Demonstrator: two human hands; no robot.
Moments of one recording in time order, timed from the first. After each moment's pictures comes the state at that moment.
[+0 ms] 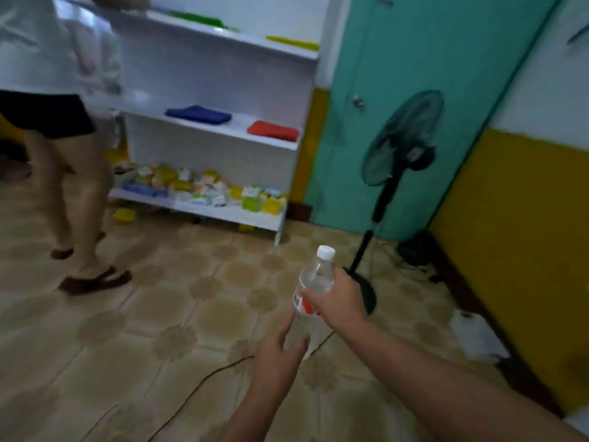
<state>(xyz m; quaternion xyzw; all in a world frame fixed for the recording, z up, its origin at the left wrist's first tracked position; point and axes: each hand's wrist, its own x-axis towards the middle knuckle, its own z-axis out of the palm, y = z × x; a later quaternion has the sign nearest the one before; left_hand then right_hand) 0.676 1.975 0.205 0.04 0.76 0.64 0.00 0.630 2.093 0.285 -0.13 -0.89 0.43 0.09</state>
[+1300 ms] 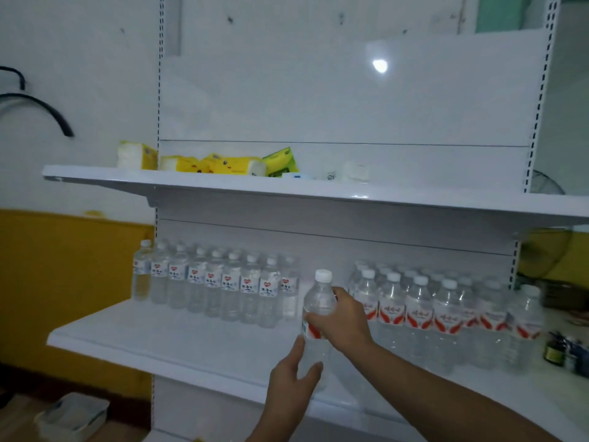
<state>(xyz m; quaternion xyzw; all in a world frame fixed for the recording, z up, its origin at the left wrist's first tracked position) 1.129 2.410 0.414 0.62 0.51 0.50 0.32 1.247 2.452 0.498 -0.58 -0.64 0.14 0.48</state>
